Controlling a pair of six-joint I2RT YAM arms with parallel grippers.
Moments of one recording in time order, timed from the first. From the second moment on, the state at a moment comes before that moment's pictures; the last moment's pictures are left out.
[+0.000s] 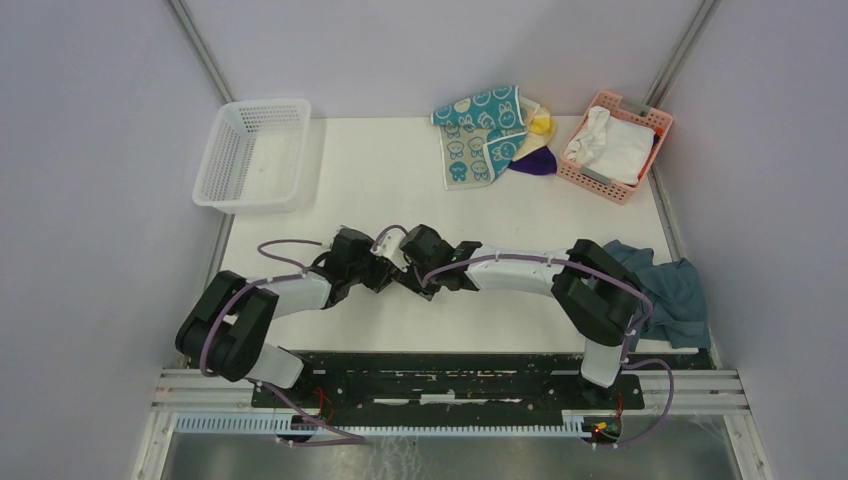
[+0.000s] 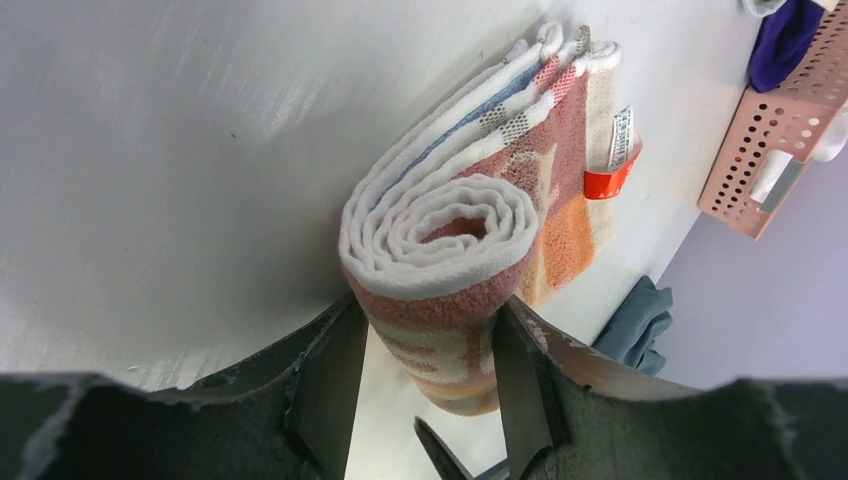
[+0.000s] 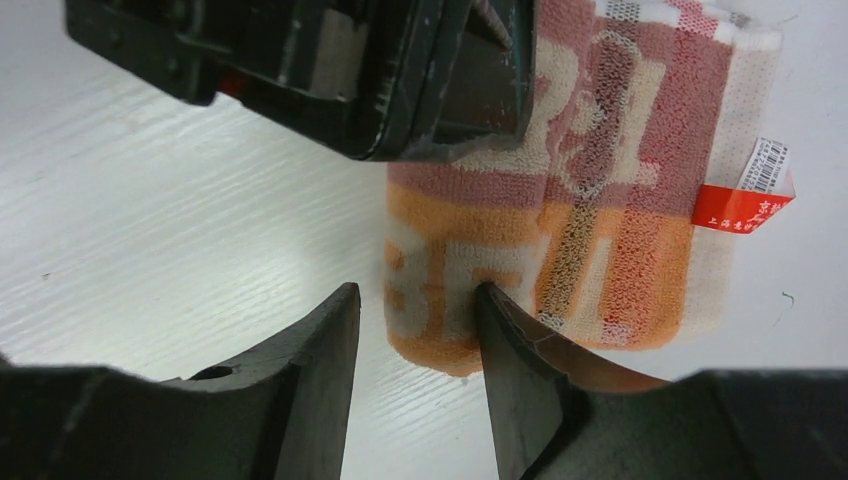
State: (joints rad) left arm -0.46 1.45 0.47 0.21 0.08 -1.28; right arm 1.00 1.83 1.18 -0.29 0.04 -0.18
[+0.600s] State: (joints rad) left arm -0.37 1.45 0.42 0.30 0.16 -1.32; right arm 0.96 1.96 1.25 -0.21 0.09 -0.29
